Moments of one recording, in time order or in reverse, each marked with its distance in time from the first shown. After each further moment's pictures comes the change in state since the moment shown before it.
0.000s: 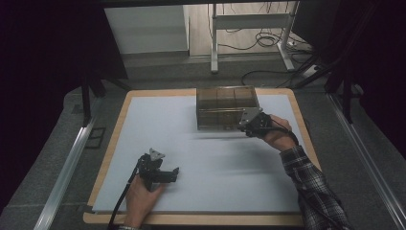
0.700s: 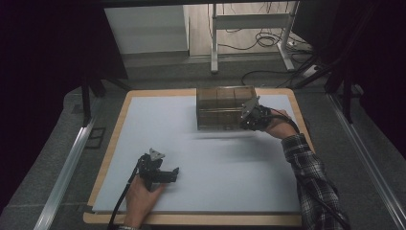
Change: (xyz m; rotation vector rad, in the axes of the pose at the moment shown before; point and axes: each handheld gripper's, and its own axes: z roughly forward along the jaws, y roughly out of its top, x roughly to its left) left arm 0.000 0.000 0.000 0.004 0.000 0.004; right arm -0.038 -0.009 0.024 0.071 0.282 -0.049
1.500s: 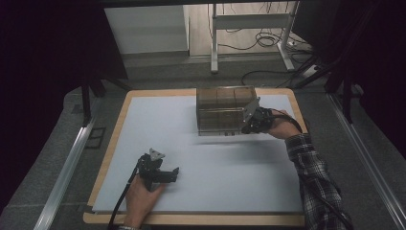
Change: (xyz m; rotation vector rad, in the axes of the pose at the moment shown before) left arm 0.000 0.000 0.000 0.000 0.000 0.000; right arm 0.006 -0.002 -0.007 0.018 0.128 -0.093
